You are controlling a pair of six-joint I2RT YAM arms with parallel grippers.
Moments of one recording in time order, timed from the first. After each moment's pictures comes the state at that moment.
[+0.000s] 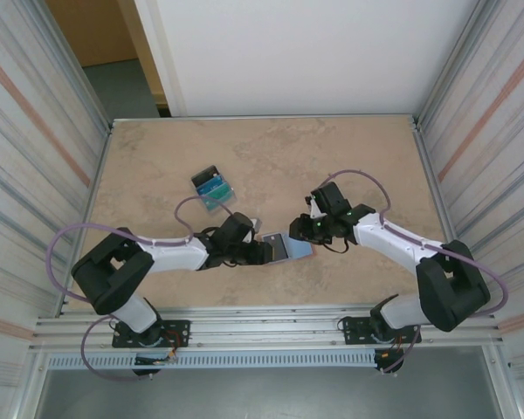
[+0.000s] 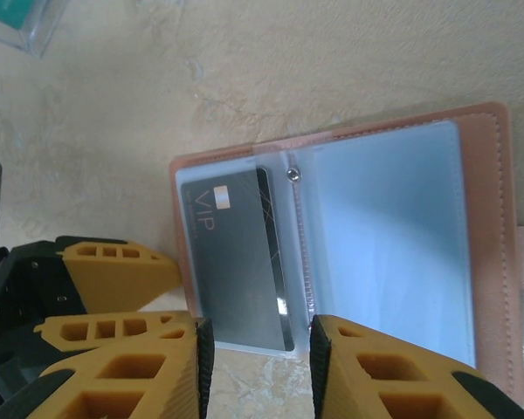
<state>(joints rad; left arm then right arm) -0.84 1.57 0.66 0.03 0.22 -0.77 0.56 1.39 0.80 -0.42 -0.33 0.67</state>
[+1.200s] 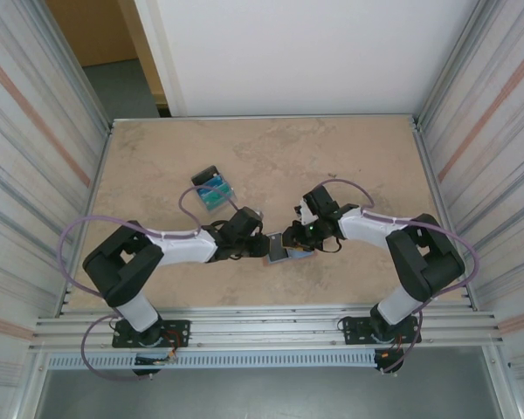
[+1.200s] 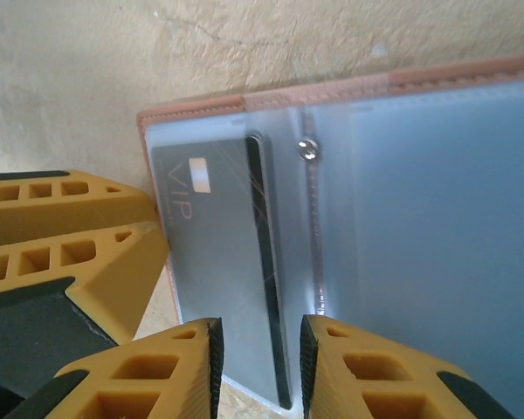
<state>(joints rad) -0.85 1.66 0.77 -0.03 0.06 -0.70 0.54 1.60 0.80 -0.32 -0.50 0.64</state>
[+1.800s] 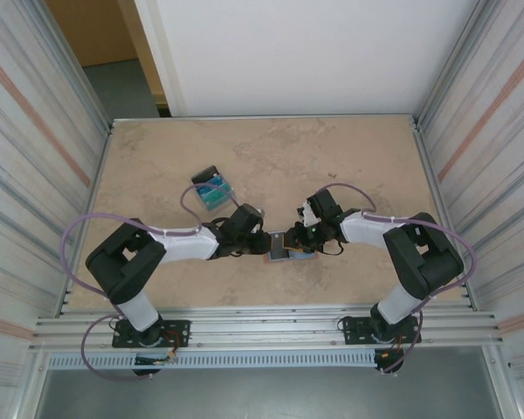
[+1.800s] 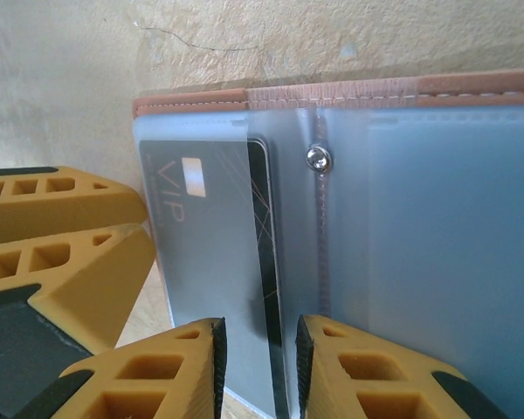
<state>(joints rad) -0.83 1.68 0.80 -0.05 0.08 -0.68 0.52 1.62 0.73 -0.21 -0.55 0.68</state>
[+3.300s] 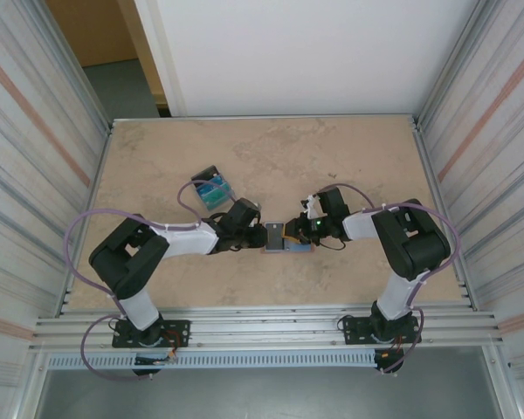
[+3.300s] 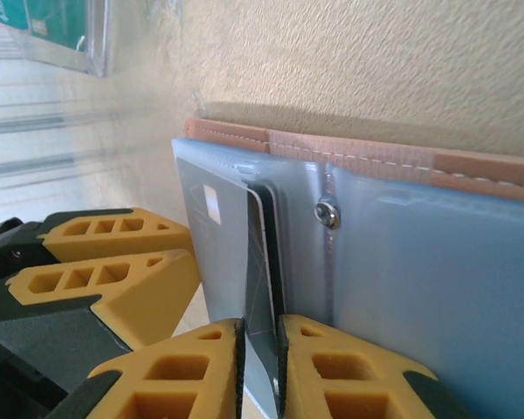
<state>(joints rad) -0.78 1.72 0.82 -0.02 0.09 -0.69 0.41 1.77 0.69 0.16 -0.77 0.78</state>
